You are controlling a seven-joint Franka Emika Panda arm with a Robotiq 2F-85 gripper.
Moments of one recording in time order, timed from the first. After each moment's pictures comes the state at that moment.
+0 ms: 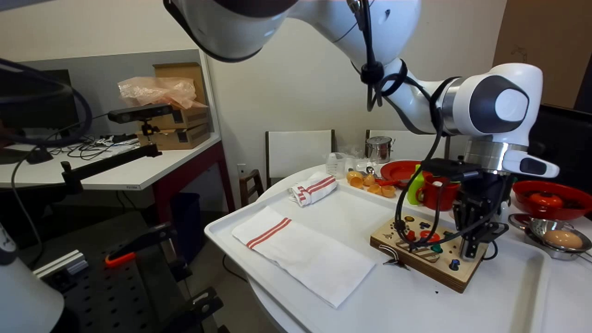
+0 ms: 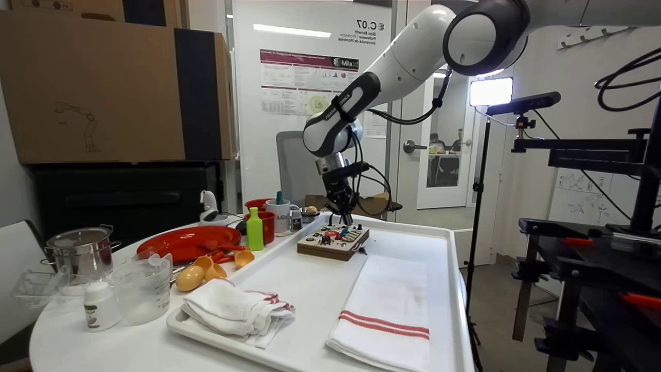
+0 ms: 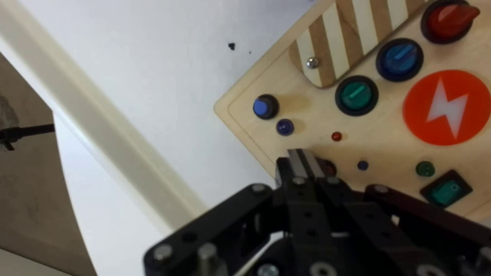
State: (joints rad) arm -0.24 1.33 -0.24 -0.86 0.05 1.92 0.43
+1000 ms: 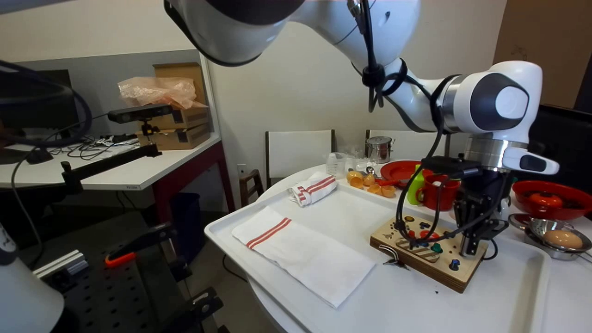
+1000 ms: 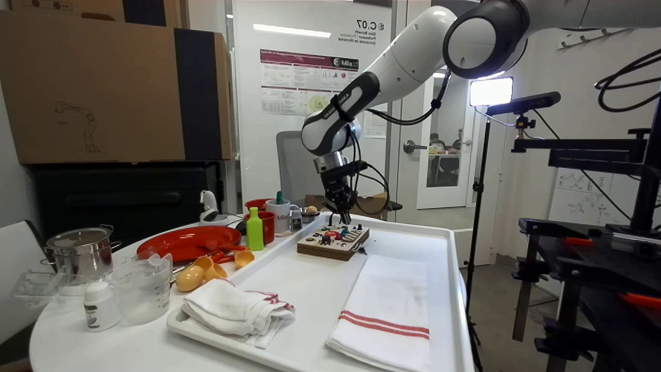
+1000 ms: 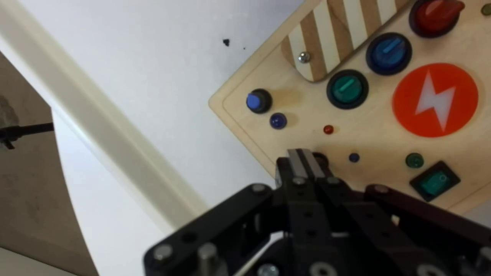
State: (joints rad) arm -0.24 1.34 -0.24 -0.82 0.05 1.90 0.43
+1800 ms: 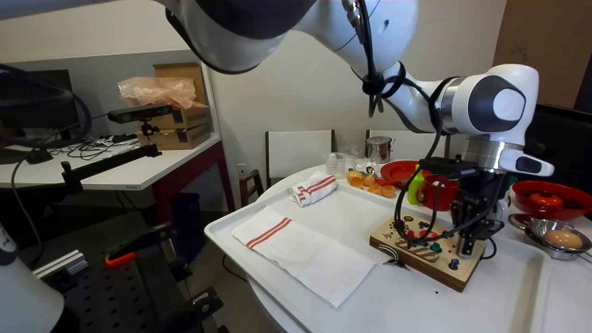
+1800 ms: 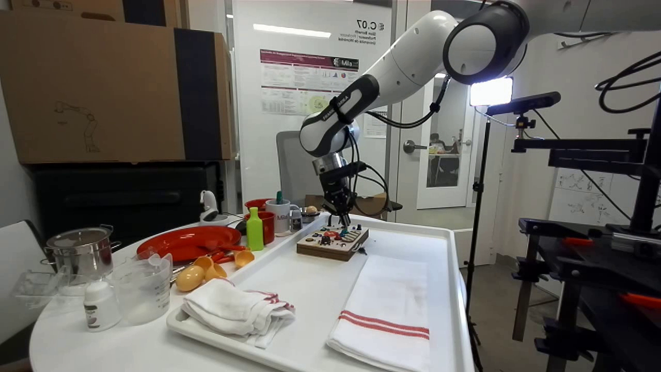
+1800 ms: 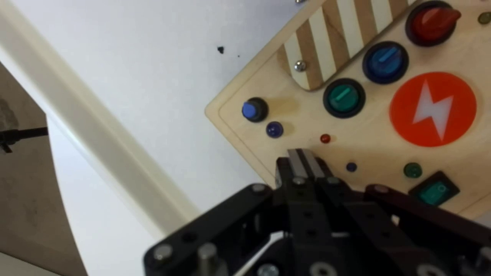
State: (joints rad) arm -0.25 1.37 -0.23 -0.77 0.05 1.86 0.43
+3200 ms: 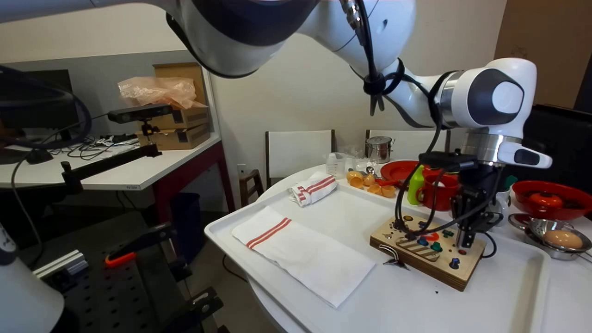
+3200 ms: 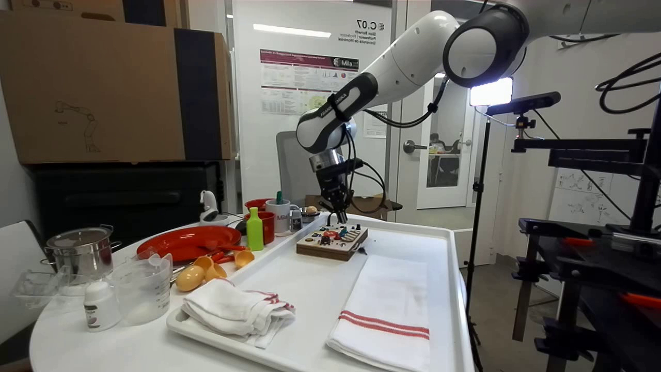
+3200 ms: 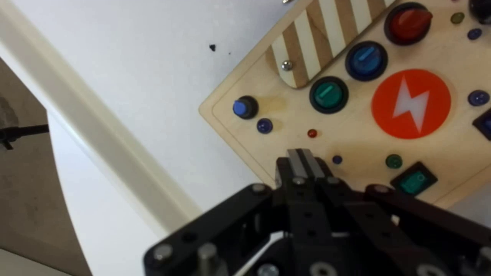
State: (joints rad) arm -0.24 1.39 -0.23 -0.72 0.05 1.83 0.45
